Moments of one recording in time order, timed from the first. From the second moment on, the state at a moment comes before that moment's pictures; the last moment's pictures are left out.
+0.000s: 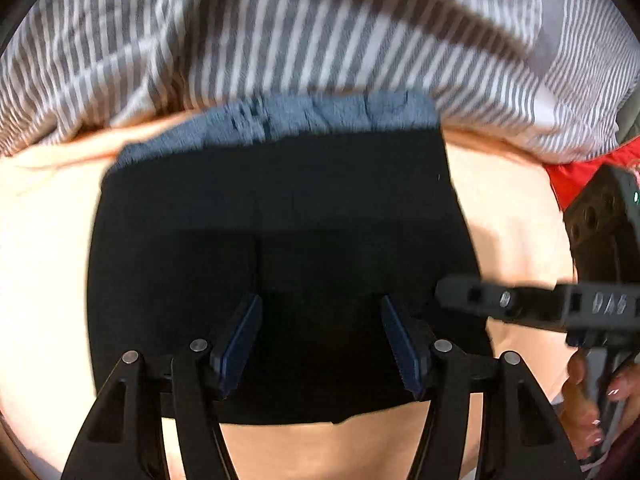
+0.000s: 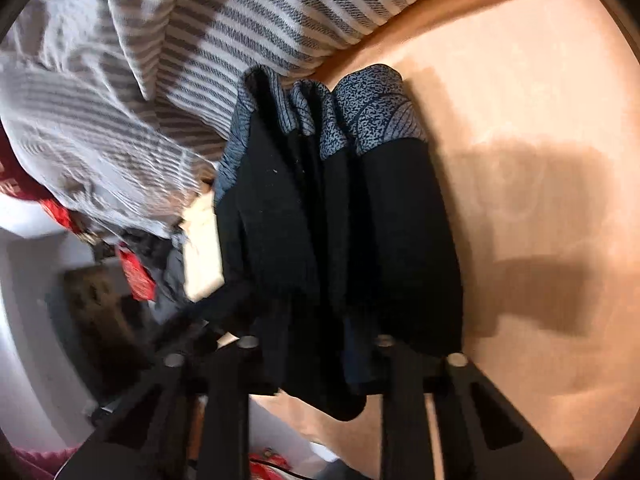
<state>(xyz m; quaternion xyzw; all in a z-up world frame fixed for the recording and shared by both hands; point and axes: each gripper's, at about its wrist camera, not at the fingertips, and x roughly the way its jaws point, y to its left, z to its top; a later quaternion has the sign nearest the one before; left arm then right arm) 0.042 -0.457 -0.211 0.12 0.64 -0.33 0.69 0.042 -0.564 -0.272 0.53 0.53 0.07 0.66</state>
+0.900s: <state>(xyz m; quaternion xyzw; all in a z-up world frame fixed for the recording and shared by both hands) -0.001 -0.491 -0.201 0.18 0.60 -0.32 0.71 0.024 -0.591 -0.270 0.53 0.53 0.05 0.66</state>
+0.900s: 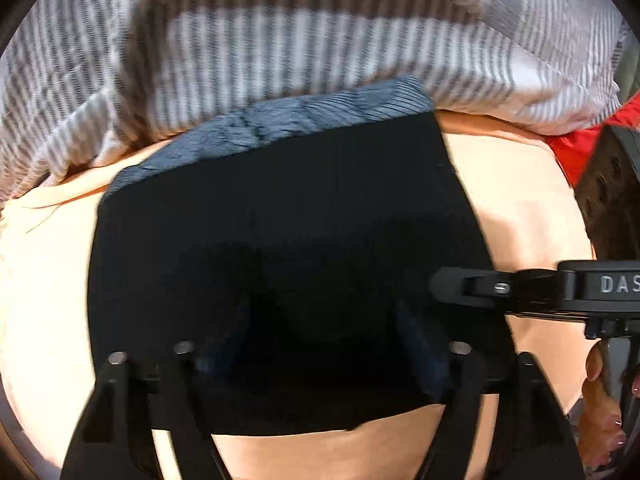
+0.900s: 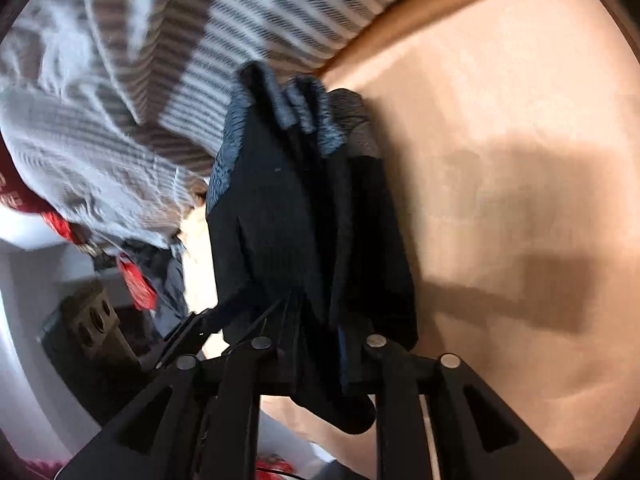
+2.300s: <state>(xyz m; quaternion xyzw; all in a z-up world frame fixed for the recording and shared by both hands) 0.051 -0.427 -0.238 0.20 0.63 -0.25 0.71 0.057 -0.514 -0.235 0.27 0.61 -0.03 0.74</state>
